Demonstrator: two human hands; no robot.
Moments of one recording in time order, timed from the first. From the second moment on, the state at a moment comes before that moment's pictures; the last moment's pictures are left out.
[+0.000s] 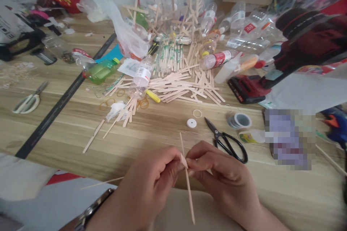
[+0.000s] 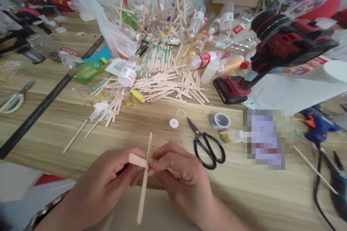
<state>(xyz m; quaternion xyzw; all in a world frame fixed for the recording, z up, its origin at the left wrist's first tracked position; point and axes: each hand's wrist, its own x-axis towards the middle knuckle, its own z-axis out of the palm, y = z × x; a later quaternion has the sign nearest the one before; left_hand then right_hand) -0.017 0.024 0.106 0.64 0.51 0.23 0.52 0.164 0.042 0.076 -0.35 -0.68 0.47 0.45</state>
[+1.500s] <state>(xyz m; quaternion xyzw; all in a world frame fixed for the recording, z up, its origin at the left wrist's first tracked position) -0.007 0.019 0.096 0.71 0.54 0.22 0.40 0.167 0.040 0.070 -0.39 -0.66 0.48 0.43</state>
